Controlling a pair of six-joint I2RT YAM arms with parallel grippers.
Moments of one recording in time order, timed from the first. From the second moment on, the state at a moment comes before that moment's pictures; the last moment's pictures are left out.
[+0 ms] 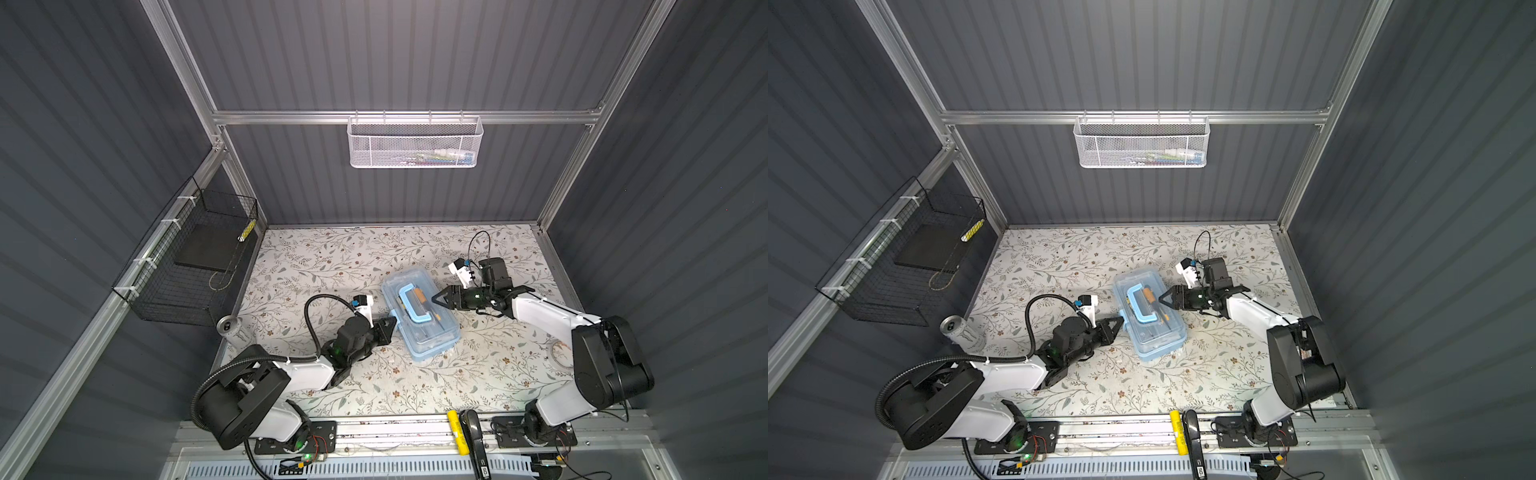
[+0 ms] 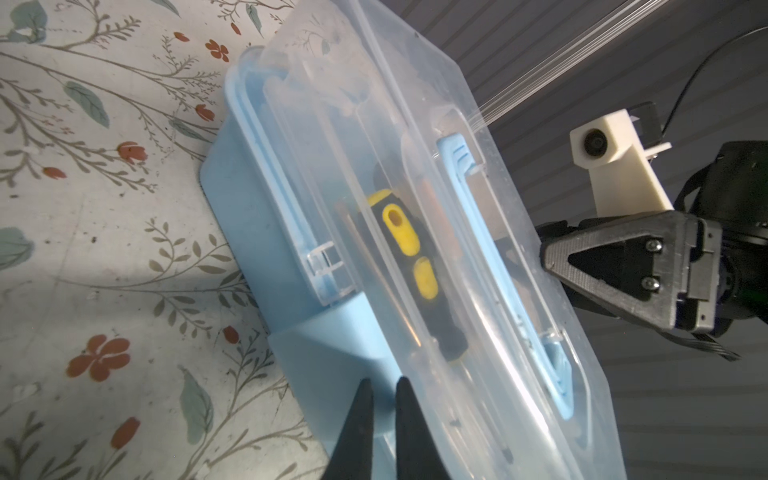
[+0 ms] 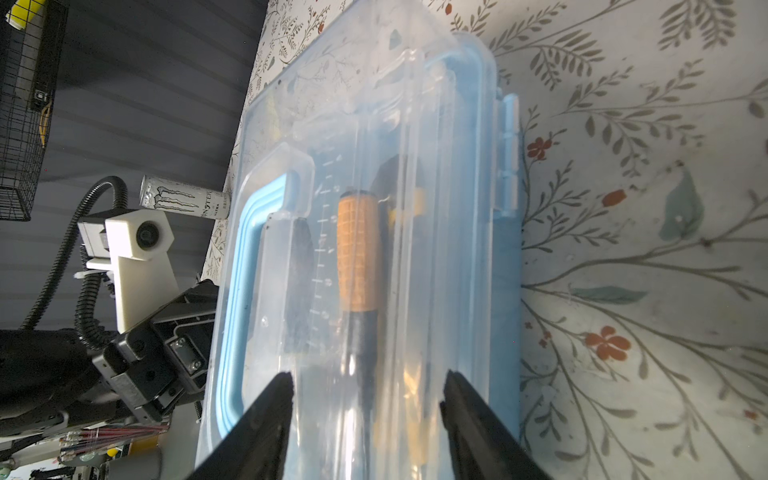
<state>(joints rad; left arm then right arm) -0.78 1.38 0.35 0.66 0.02 -0.86 0.31 1.55 0.87 -0.15 -0.74 0.34</state>
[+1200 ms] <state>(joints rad) -0.77 1.47 0.50 0.32 -0.02 -0.79 0.30 1.56 0.86 -0.10 -0.74 0.34</state>
